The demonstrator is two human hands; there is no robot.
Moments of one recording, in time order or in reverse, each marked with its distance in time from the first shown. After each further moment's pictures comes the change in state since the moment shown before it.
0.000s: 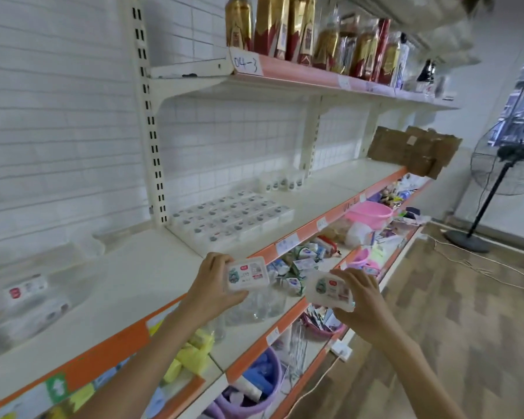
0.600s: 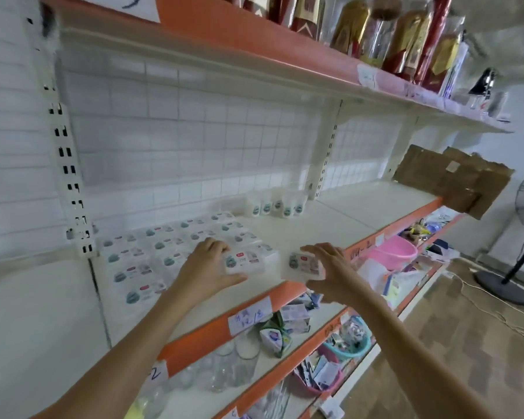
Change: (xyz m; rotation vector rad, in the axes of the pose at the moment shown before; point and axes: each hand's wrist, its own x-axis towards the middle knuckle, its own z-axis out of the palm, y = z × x) left_hand 0.232 -0.023 0.093 0.238 0.006 -0.128; right_hand 0.291 0.105 0.006 -0.069 -0.205 -0.193
